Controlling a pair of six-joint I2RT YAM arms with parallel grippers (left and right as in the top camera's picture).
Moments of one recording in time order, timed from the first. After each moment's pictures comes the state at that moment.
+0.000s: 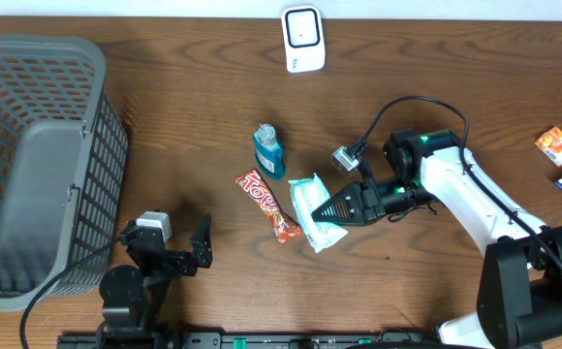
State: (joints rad) left arm -0.01 0.02 0.12 -0.41 0.24 -0.17; right arm 0.26 1.69 1.09 -1.32 -1.47 -0.48
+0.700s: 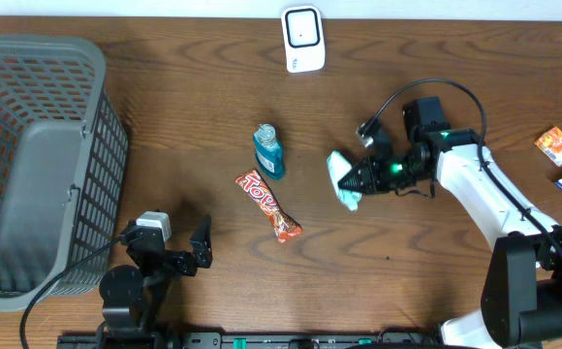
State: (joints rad) left arm -0.01 0.02 0.12 -0.41 0.24 -0.17; right arm 0.16 1.69 1.09 -0.78 -0.76 0.00
